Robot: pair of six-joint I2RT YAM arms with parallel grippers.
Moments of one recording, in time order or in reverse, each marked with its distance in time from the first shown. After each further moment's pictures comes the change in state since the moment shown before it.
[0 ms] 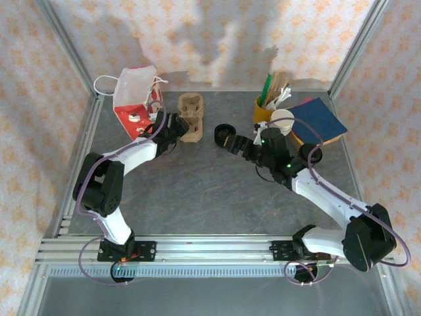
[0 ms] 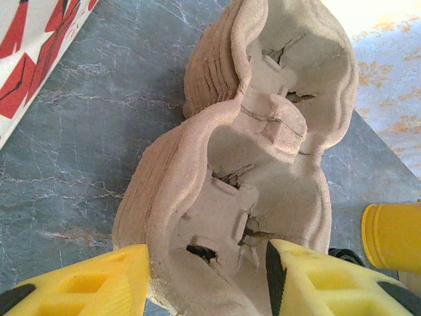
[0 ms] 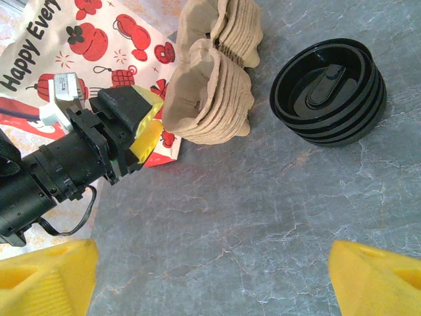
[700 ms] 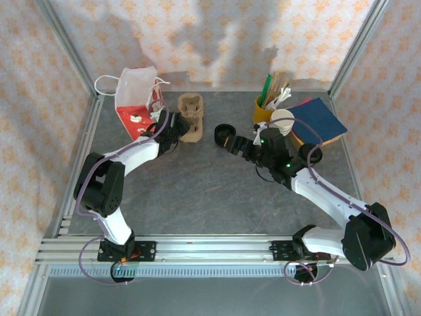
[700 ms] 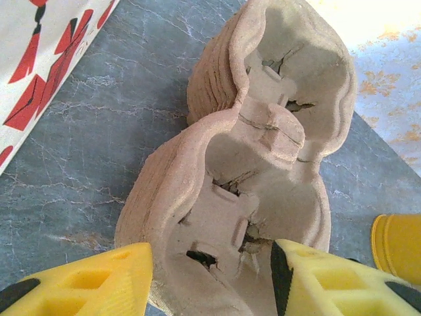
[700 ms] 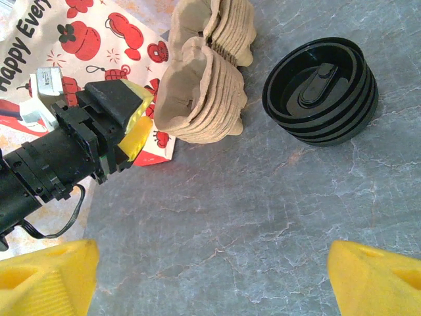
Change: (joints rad) left arm -0.026 0.002 0.029 -0.040 -0.072 0.000; right arm 0.000 0.007 0.000 -0.008 0.010 -0.011
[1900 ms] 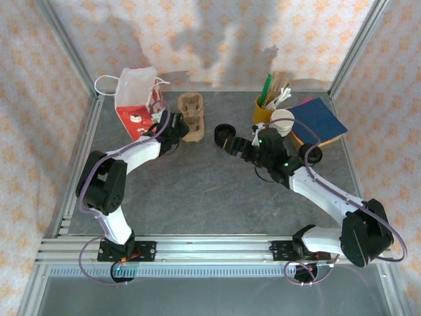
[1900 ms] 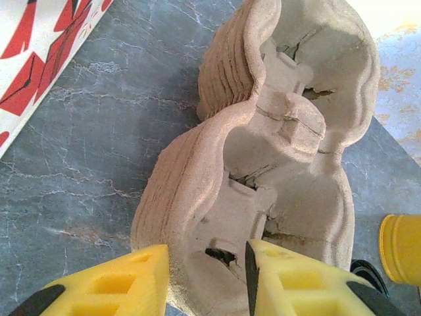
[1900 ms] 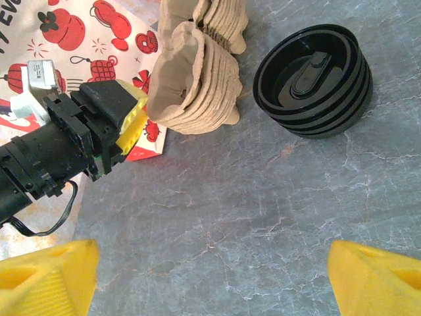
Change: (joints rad) left arm -0.005 0.025 0.007 -0.004 0.007 -0.023; right arm 0.001 0.041 0.004 0.002 -0.005 -0.006
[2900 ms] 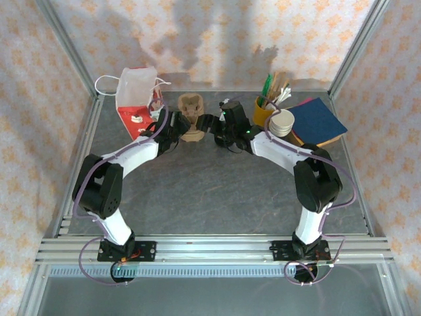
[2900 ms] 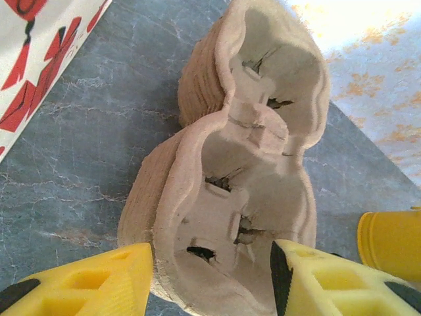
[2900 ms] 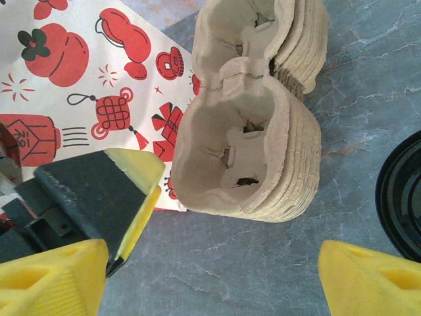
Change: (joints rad) left arm -0.002 -0.036 0.003 -0.008 0.001 0.016; right arm 0.068 0.555 0.529 0.007 0.016 -0.011
